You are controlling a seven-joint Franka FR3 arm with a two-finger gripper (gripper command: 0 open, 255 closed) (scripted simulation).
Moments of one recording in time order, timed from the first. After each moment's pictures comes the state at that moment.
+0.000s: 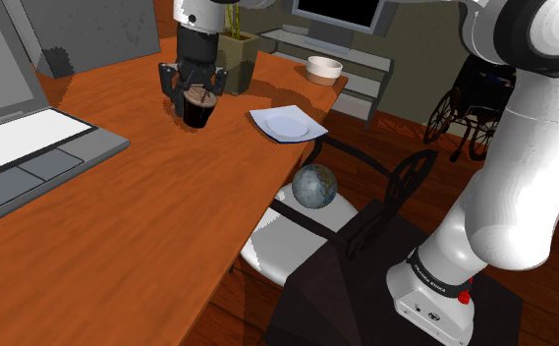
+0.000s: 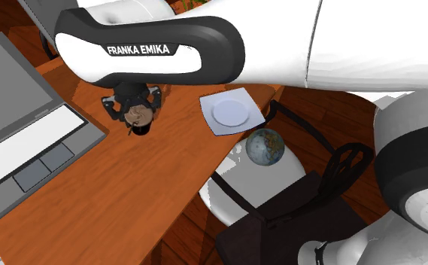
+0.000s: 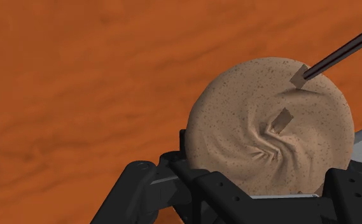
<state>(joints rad) 0.20 0.28 0.29 -1.55 0.05 1.87 0.48</state>
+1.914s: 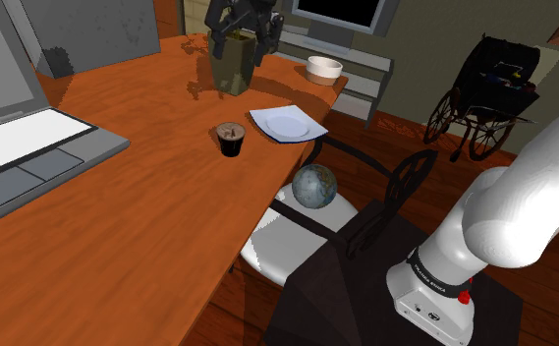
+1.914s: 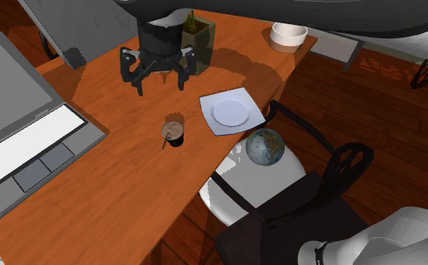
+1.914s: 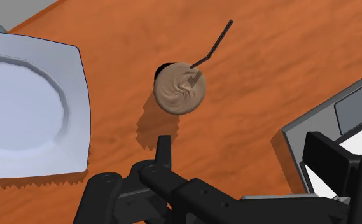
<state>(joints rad) 0.11 -0.08 0.25 -1.73 0.17 1.82 0.43</state>
